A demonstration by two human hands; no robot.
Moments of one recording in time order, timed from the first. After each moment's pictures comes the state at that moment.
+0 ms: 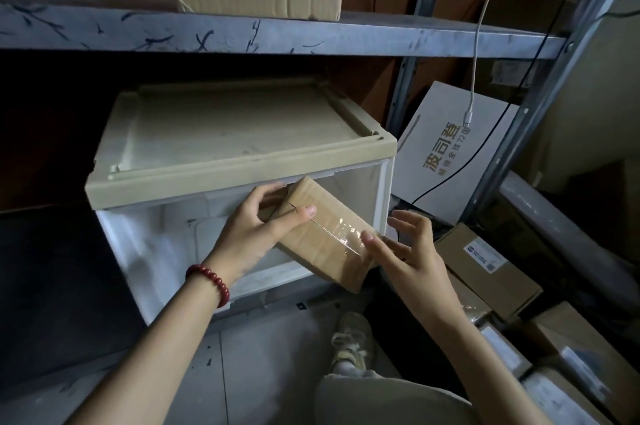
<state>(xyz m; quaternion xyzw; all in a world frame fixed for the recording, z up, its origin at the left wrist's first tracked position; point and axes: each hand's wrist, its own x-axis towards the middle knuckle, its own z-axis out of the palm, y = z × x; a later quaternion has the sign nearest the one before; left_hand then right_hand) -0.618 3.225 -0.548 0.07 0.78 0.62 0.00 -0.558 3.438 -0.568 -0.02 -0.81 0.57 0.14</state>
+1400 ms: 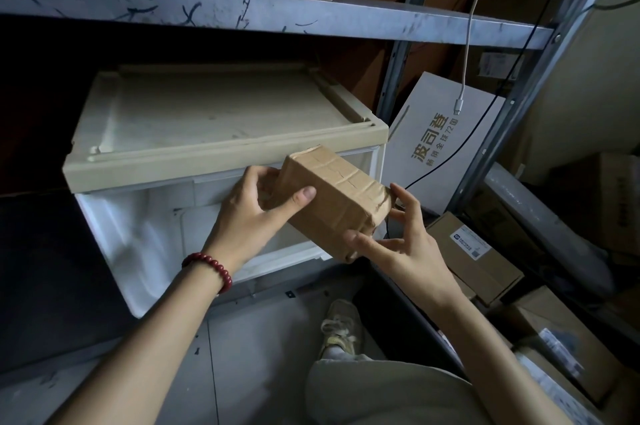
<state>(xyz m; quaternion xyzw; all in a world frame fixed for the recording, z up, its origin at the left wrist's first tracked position) -0.619 3.232 -0.556 0.10 0.82 0.56 -0.07 -0.552 3.443 -0.558 -0.01 -0.85 0.52 0.10</state>
